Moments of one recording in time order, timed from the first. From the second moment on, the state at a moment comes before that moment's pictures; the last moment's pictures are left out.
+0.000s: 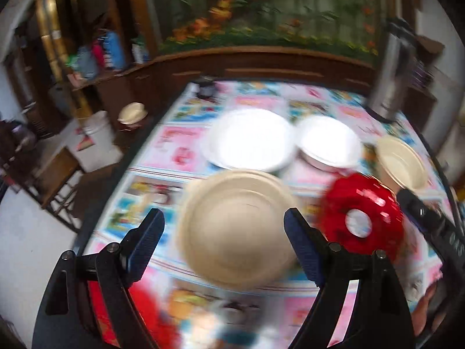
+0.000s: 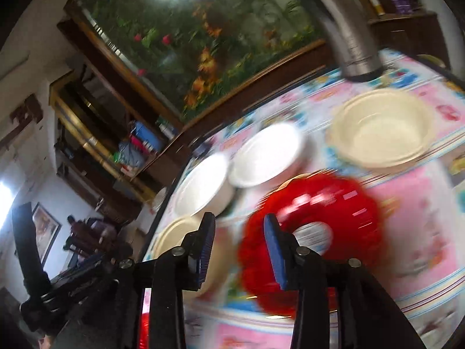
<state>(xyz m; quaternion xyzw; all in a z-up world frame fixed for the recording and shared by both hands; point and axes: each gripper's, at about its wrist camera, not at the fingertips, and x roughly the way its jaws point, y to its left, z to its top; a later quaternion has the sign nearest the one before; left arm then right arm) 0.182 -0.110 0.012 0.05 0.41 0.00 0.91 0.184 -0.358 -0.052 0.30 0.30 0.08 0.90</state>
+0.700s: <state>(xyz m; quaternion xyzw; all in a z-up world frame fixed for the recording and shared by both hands) 0.272 -0.203 -0.049 0.05 0.55 -0.13 0.82 0.191 -0.442 -0.091 0.38 0.38 0.06 0.84</state>
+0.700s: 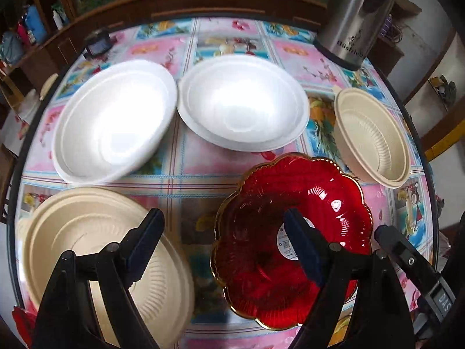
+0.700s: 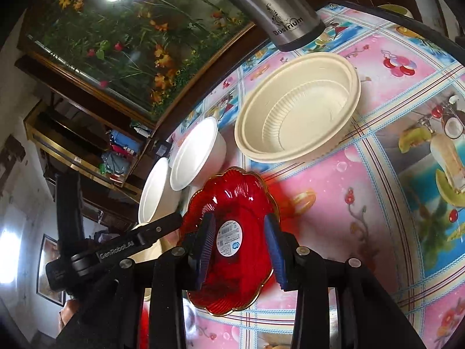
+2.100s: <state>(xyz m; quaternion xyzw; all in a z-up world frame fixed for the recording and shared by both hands) 0.267 -0.211 -0.072 0.03 0.58 -0.20 0.79 0.180 -0.481 -0.098 0.42 0.39 0.01 0.82</state>
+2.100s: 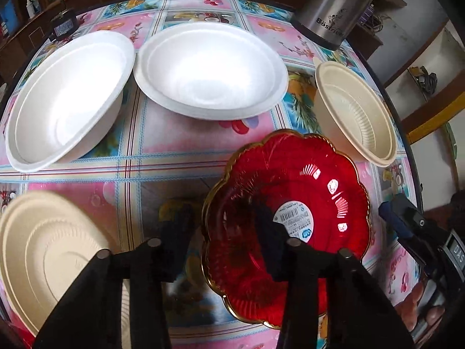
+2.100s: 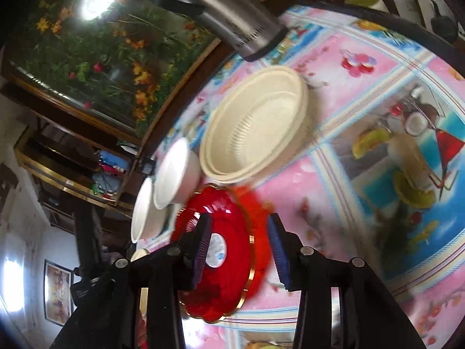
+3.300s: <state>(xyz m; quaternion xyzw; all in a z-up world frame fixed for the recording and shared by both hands) 0.123 -0.211 -0.076 0.12 0.54 -0.22 0.81 0.116 -0.443 -0.114 0.33 0.47 -0.03 0.82</state>
